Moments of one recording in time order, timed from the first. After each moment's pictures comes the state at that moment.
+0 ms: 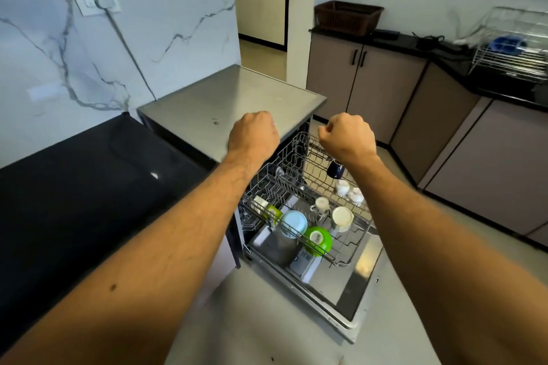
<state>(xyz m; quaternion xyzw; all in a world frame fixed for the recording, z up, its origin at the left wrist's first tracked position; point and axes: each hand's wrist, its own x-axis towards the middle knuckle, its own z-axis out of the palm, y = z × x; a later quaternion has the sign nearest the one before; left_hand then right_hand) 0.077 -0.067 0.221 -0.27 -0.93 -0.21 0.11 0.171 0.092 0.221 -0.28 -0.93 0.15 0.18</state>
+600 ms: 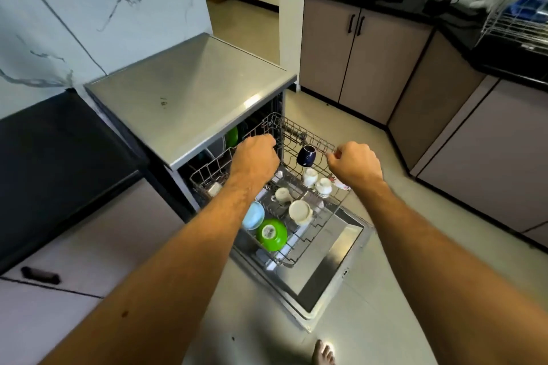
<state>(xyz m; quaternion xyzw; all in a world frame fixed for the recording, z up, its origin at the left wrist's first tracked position) 0.134 0.128 0.130 -0.23 -0.95 -0.21 0.01 0.220 0.309 0.115 -0.31 -0.93 0.18 0.05</state>
